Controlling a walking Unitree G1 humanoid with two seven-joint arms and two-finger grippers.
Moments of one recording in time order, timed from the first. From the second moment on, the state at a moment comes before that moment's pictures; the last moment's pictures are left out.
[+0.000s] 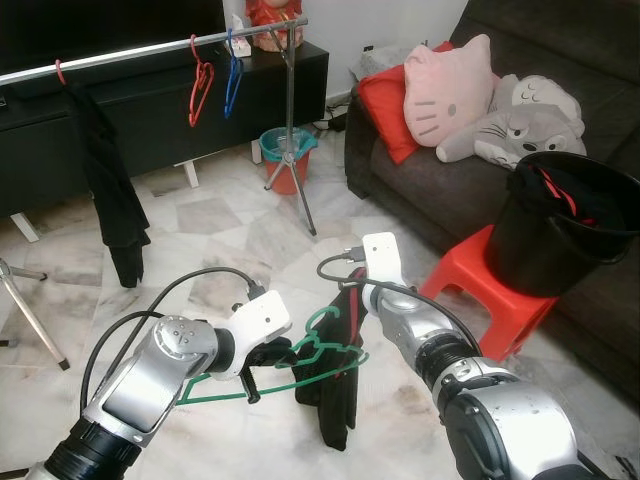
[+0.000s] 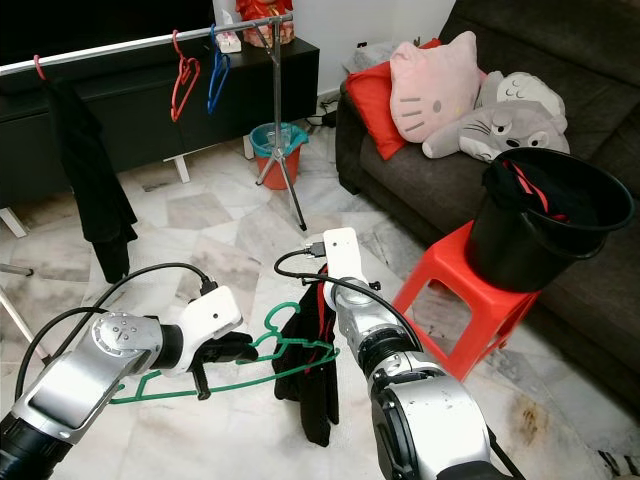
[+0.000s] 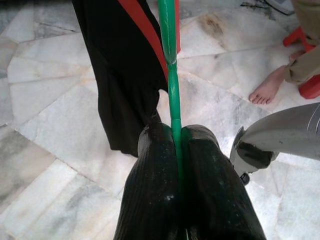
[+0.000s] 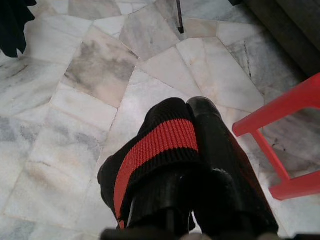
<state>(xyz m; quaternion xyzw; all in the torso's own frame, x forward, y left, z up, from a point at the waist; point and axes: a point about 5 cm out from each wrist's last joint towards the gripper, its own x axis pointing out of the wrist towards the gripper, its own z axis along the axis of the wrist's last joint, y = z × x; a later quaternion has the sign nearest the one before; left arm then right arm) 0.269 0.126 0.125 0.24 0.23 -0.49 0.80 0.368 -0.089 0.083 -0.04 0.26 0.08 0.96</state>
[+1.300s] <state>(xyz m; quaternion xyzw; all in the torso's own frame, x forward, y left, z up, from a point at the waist) 0.282 0.123 0.119 0.24 0.21 -0.44 0.84 0.370 -0.099 0.083 -0.04 0.26 0.05 0.96</state>
